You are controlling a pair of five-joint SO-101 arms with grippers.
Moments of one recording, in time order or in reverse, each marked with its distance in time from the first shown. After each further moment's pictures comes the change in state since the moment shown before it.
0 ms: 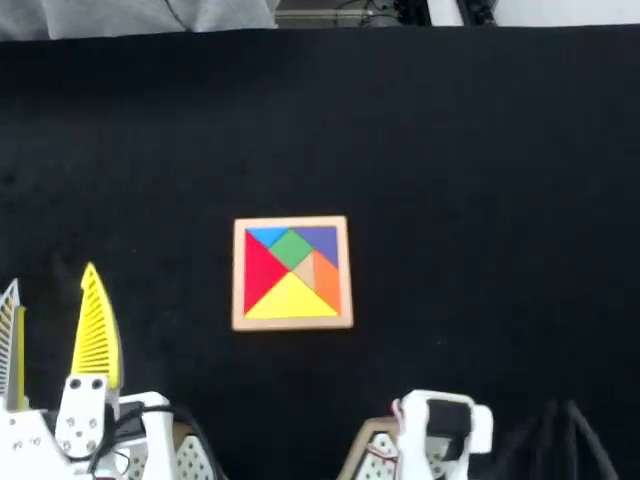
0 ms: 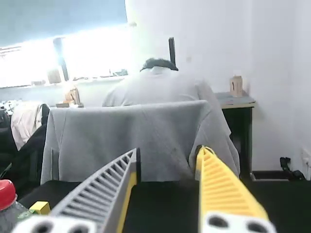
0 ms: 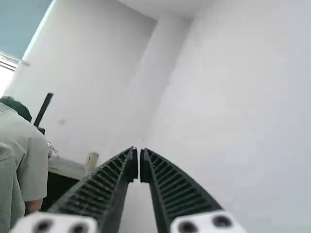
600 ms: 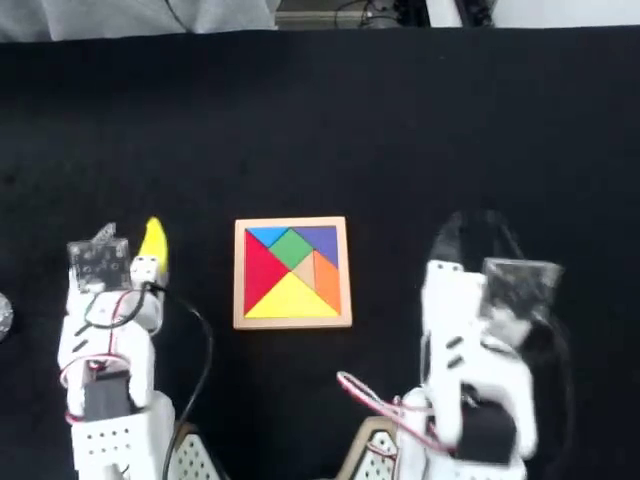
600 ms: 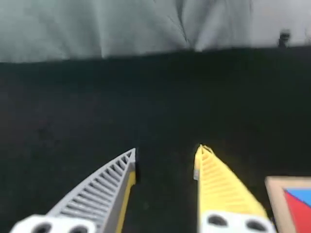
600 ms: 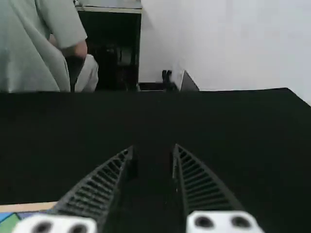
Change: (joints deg) left arm 1.1 1.1 66.2 -39.4 -0.1; right arm -0.9 0.0 64.3 -20.7 -11.4
